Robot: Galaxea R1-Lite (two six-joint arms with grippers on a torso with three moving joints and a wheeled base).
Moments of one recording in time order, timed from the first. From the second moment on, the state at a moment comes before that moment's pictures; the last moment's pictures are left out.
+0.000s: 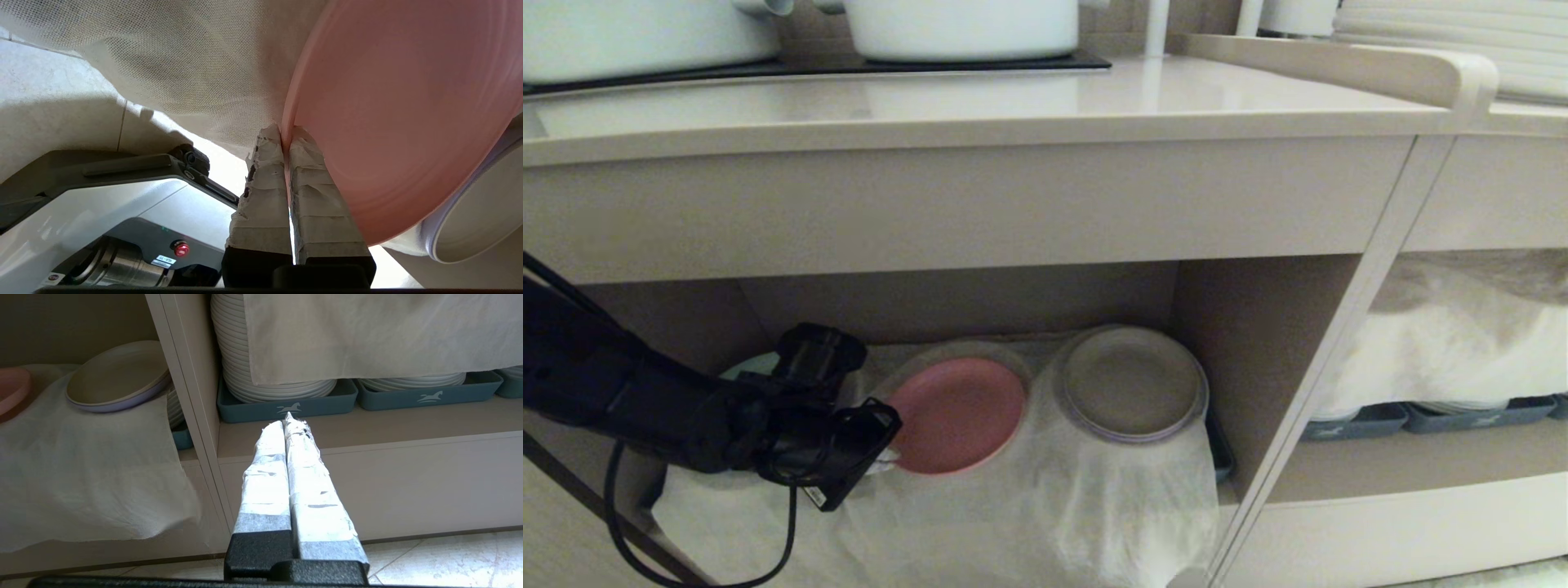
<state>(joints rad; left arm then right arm) -0.23 1.90 -0.77 -0.13 -0.08 -1.15 0.01 0.00 0.00 0.00 -0.03 0.06</state>
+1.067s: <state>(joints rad) -0.23 1.94 -0.81 -0.13 -0.07 -1.14 0.01 0.00 0.00 0.00 -0.03 0.06</state>
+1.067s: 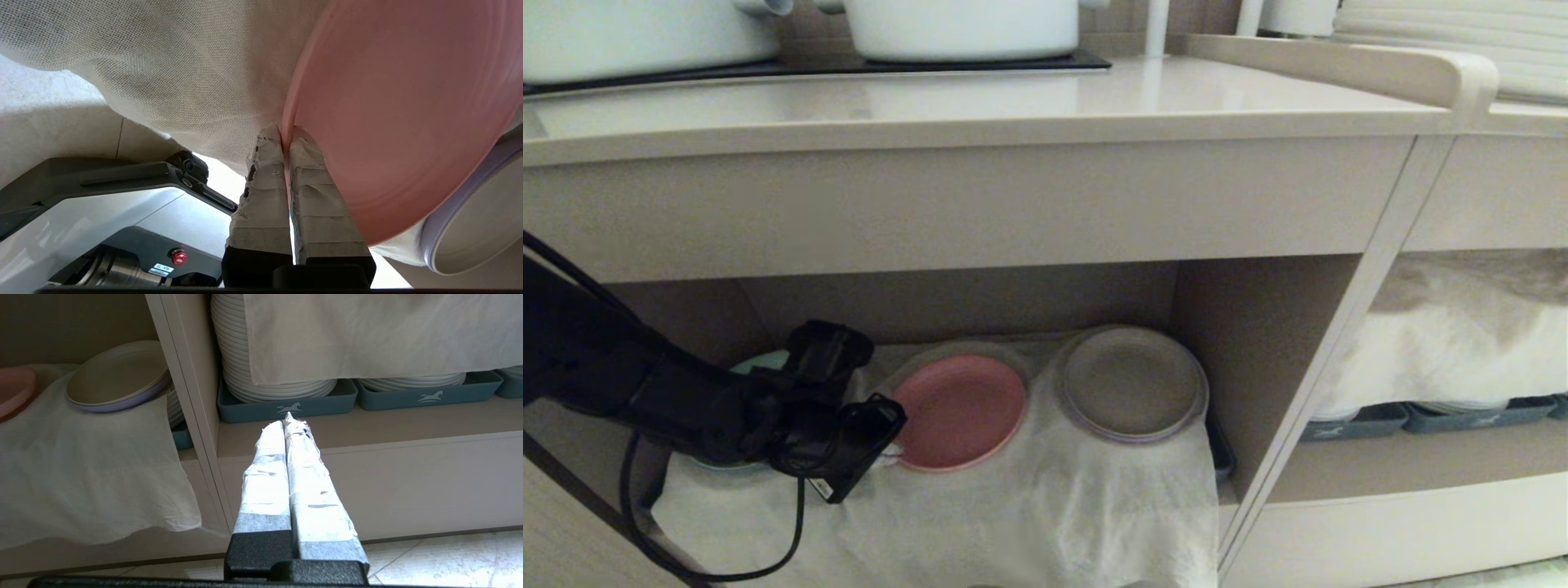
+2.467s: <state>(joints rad) -0.23 1.95 -0.81 -0.13 -0.05 -1.14 0.01 0.00 0.00 0.00 -0.03 0.06</state>
